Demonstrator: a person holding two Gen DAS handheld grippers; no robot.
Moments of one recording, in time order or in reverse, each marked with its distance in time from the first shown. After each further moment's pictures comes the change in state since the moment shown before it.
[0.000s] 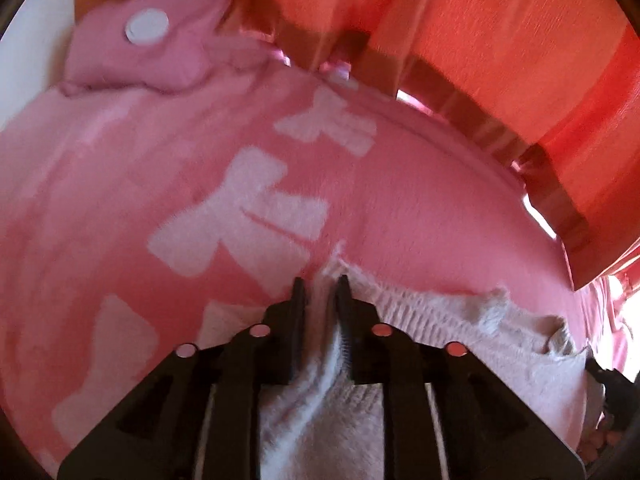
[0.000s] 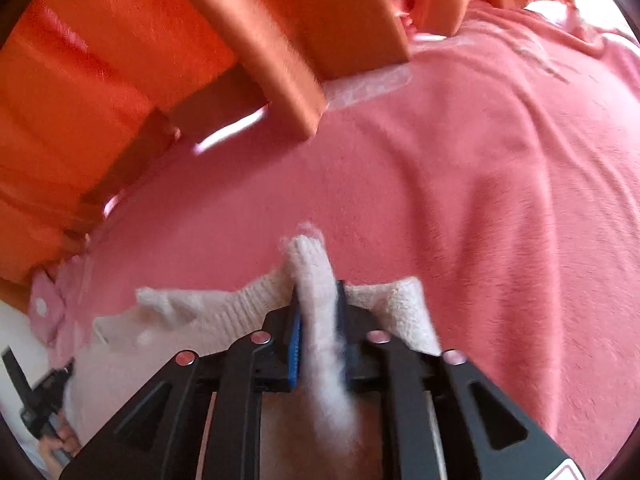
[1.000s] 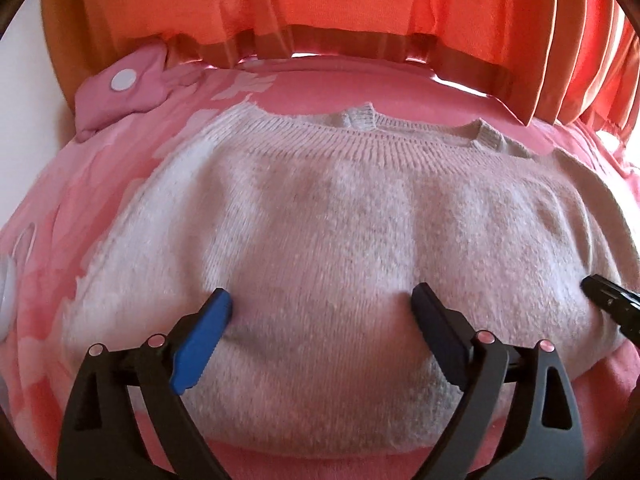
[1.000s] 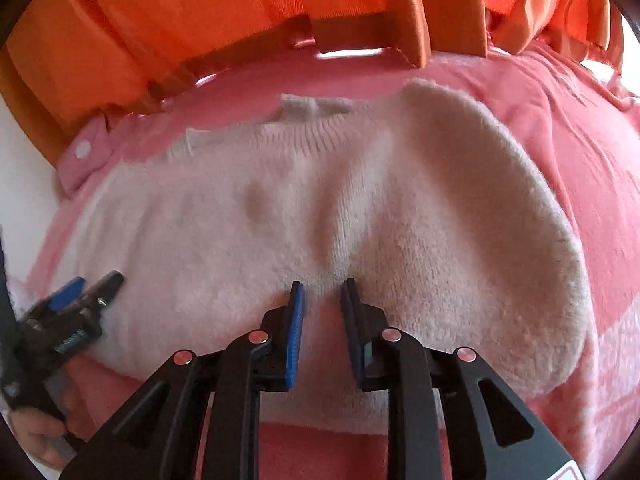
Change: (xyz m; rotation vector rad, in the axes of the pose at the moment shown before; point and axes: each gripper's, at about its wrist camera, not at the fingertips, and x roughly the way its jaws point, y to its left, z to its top) left arm -0.090 -0.066 -0.165 0.360 -0.012 0.074; right arm -0.076 0.059 -0.160 -0.399 0.084 0.042
